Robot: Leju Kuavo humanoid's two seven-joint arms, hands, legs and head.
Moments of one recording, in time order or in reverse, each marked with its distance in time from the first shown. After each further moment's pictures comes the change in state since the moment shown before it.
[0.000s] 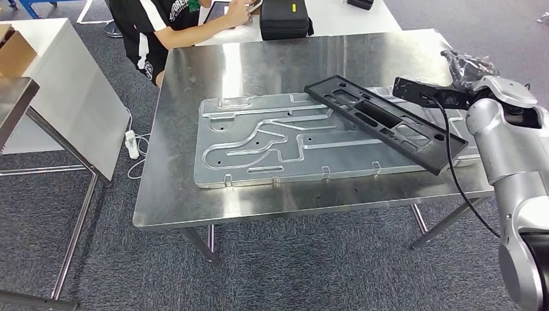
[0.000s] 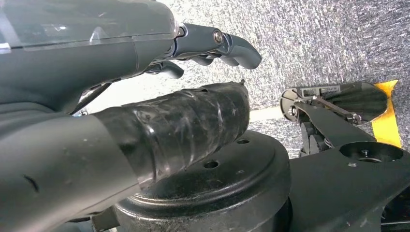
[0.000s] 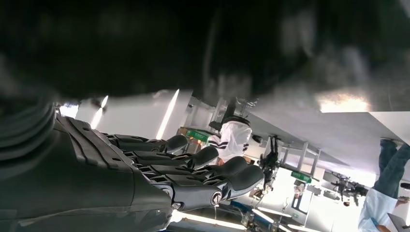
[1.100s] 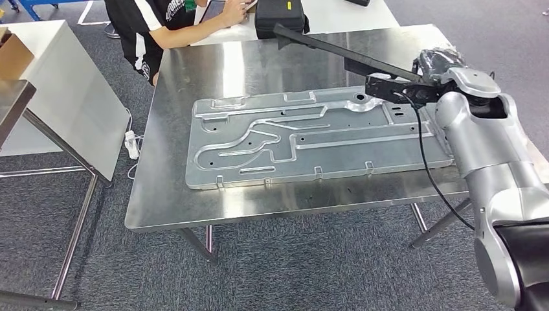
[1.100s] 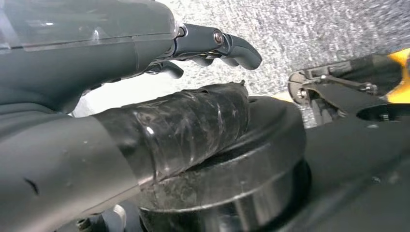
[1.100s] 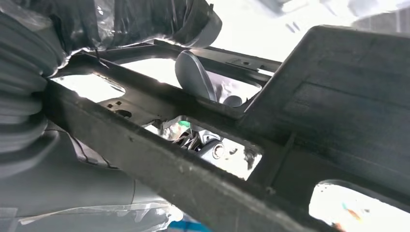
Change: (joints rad) left arm -0.002 0.000 -0.052 0.000 0.002 -0.001 0.015; right arm -0.024 0.116 0.020 -0.006 0.082 0.018 0.014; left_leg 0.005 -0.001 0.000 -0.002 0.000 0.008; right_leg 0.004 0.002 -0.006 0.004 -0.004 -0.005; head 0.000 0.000
